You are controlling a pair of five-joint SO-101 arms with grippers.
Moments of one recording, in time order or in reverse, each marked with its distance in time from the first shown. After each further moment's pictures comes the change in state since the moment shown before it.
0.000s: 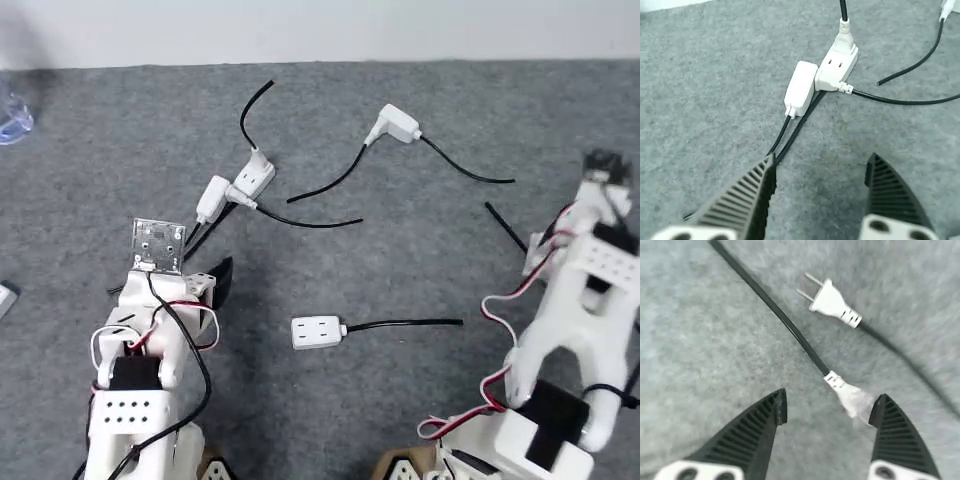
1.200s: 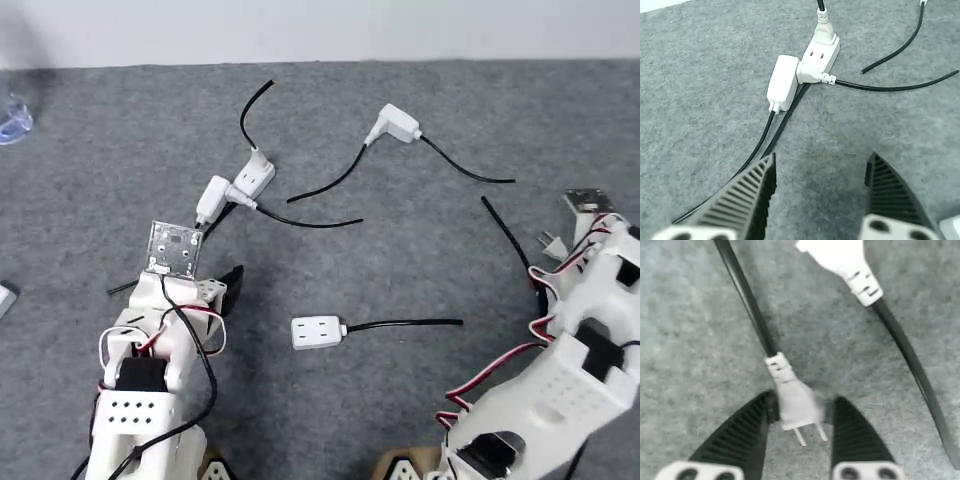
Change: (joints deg) left arm 2.3 -0.1 1.0 0.0 -1.9; right arm 8.2 28.6 -11.7 1.2 22.5
